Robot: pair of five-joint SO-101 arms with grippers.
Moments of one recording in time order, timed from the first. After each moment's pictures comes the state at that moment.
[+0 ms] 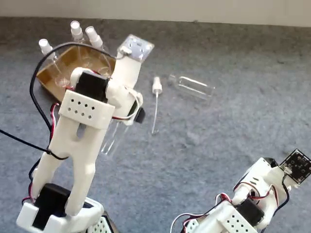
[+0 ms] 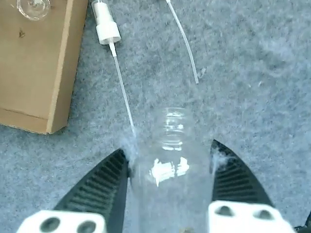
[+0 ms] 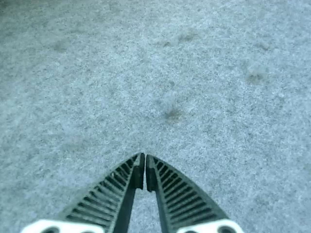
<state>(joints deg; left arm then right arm) 15.0 -13.1 -5.0 98.6 -1.0 45.3 -104.6 95.7 48.6 2.2</state>
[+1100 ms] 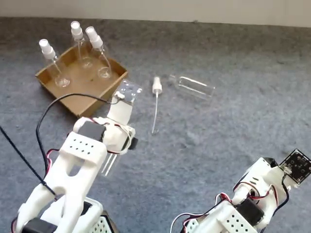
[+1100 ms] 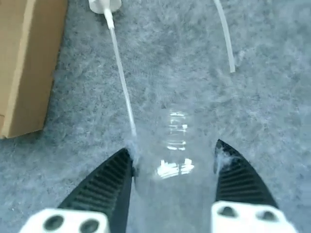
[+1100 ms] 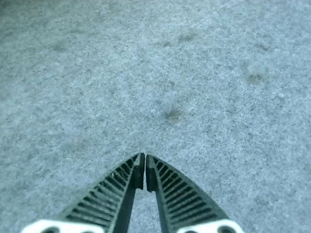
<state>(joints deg) 11.5 -34.0 49.7 58.6 -2.6 45.3 -104.6 95.7 48.6 2.2</state>
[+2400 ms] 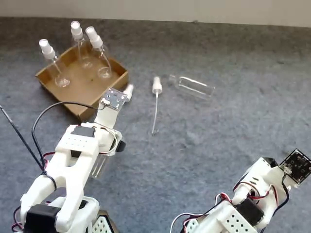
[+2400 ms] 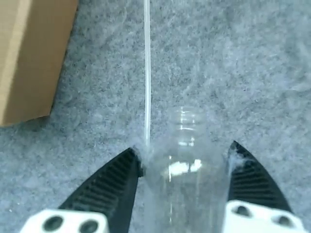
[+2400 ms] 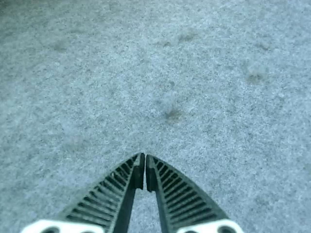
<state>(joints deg) 1.7 -24.7 58.9 43.4 -9.6 45.3 -104.6 95.7 48.6 2.2</state>
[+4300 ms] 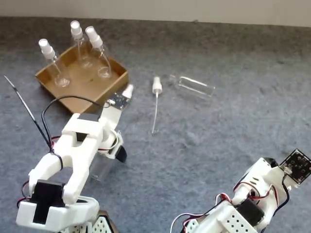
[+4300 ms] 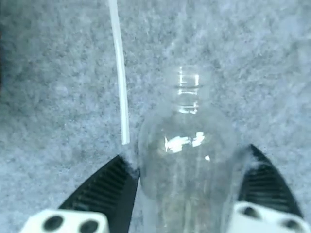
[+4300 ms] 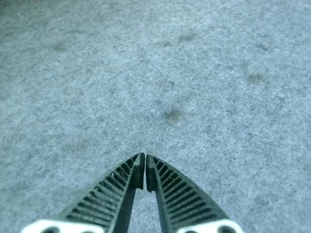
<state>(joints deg) 1.6 -9.9 48.0 56.5 -12.4 45.3 -104.6 95.7 48.6 2.2</state>
